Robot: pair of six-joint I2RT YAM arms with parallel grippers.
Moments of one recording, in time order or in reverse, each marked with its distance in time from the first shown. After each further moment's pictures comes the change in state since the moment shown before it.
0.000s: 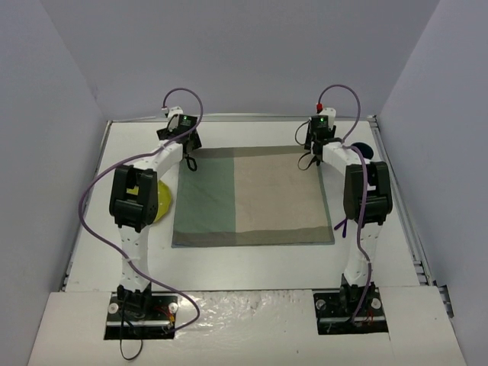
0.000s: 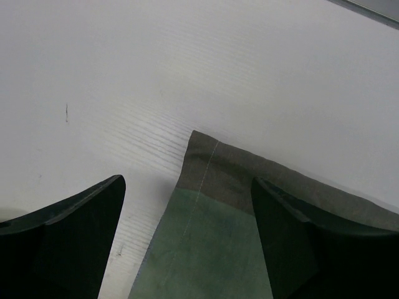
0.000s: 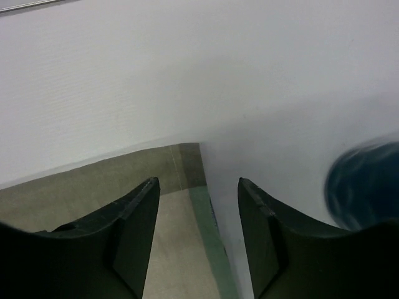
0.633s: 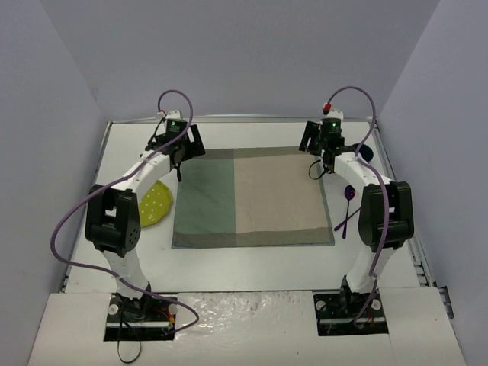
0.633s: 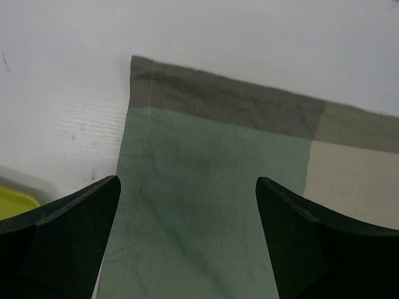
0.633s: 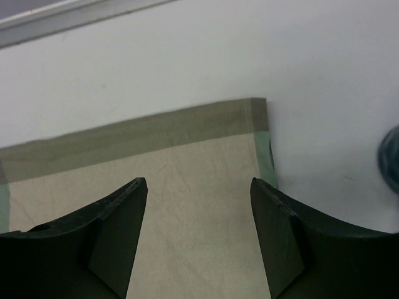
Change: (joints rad) left arm -0.005 -0.320 -0.256 0.004 0.312 0.006; right arm -0.007 -0.307 -0.233 0.030 -0.272 0.108
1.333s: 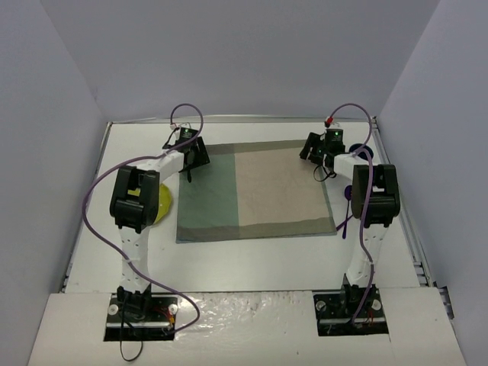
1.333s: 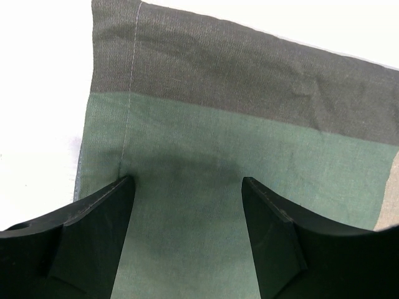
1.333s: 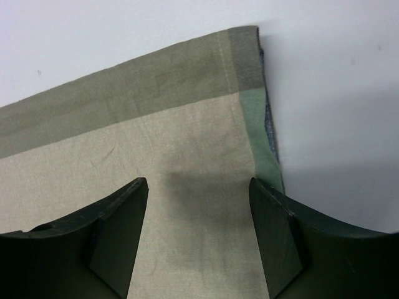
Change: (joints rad) left arm 0.005 0.328 0.124 0.037 0.030 -0.059; right arm -0.108 0.303 0.044 0.151 -0.218 0.043
